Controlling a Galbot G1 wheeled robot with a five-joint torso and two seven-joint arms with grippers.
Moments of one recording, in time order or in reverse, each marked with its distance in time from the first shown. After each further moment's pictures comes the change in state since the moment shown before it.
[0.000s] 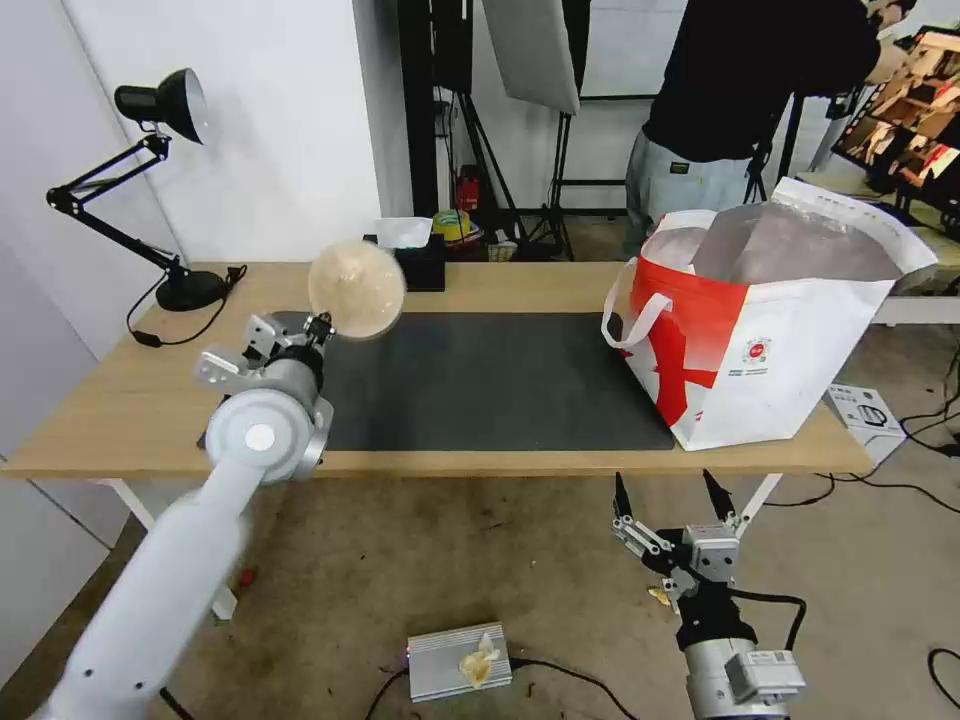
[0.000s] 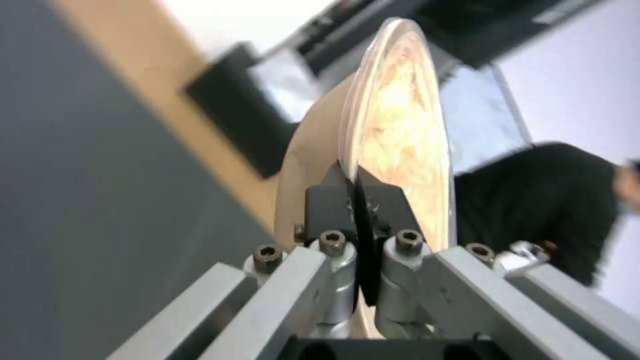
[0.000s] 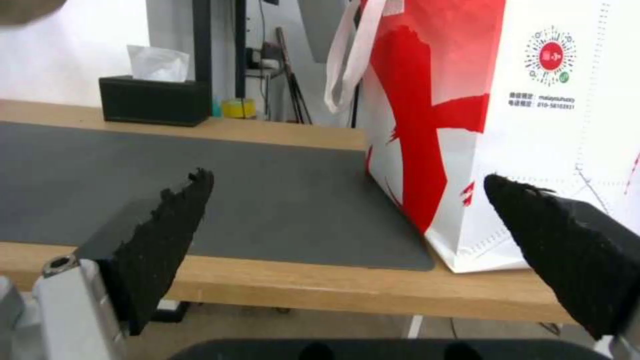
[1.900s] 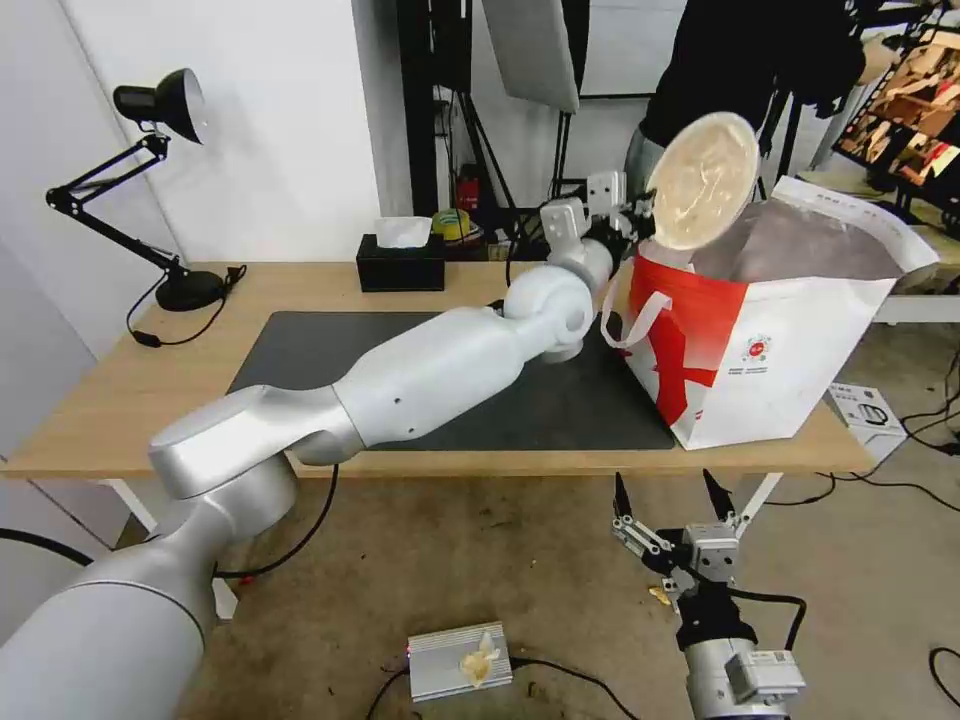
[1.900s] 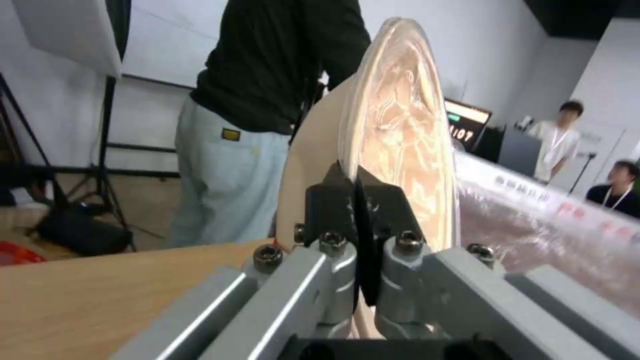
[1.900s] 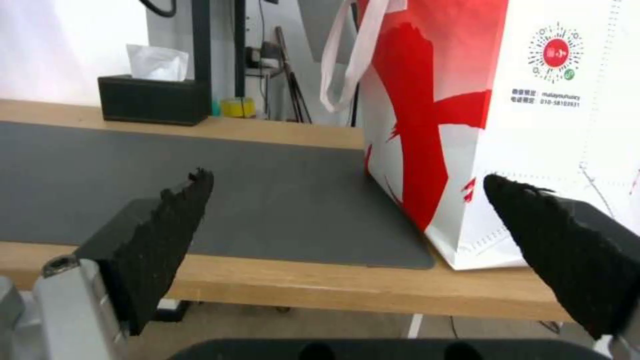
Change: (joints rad) left arm -0.835 -0.514 0.891 0.847 0.243 -0.074 0.441; right arm 0.000 0.000 0.000 0.000 0.000 0.000 0.000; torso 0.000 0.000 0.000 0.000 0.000
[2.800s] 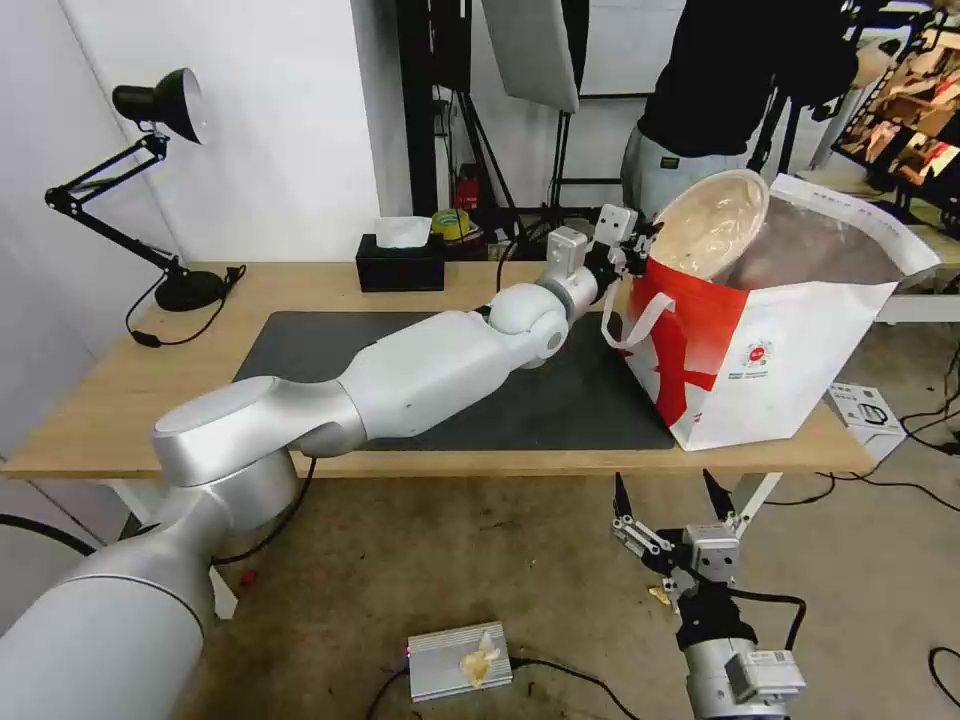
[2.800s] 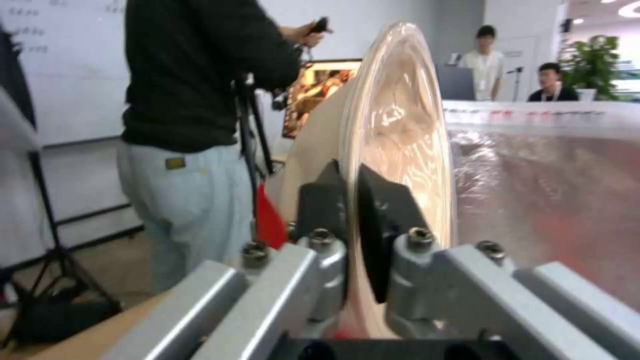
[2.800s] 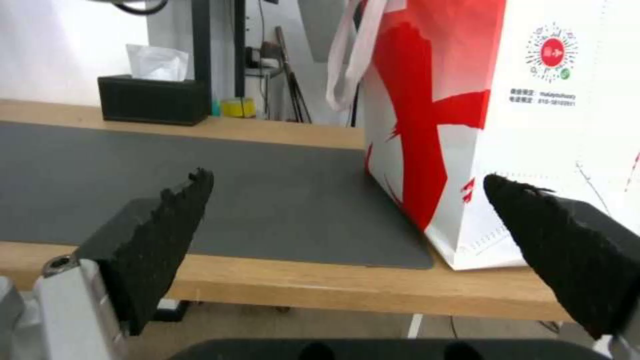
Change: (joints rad) left arm -0.041 0.039 0.097 0.090 0.168 -0.047 0.299; right arm 0.000 0.000 0.000 0.000 0.000 0.000 0.000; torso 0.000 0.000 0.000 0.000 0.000
